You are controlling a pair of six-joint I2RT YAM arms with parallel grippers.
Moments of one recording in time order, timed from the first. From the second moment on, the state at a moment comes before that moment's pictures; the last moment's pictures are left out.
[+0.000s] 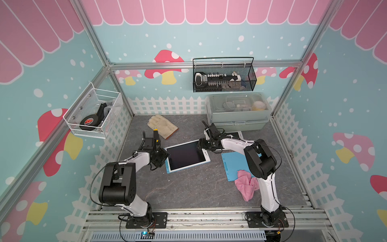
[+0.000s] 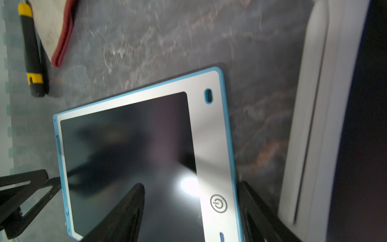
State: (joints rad) left arm 0.00 1.55 0.75 -0.31 0.33 -0.90; right arm 0.60 2.11 1.47 -0.34 -0.22 0.61
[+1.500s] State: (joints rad) left arm -0.25 1.29 0.74 -0.82 0.04 -0.92; right arm 0.69 1.18 0.67 -0.86 0.39 1.05
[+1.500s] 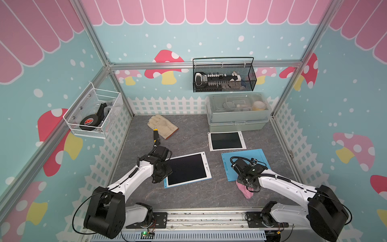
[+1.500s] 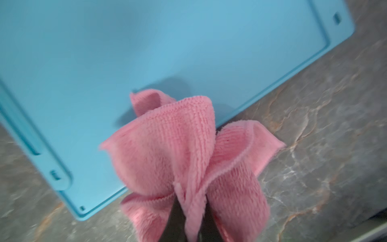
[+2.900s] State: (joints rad) left arm -0.15 1.53 0.81 -0.75 0.09 -0.83; right arm 0.84 2.00 1.28 -0.36 0.43 0.51
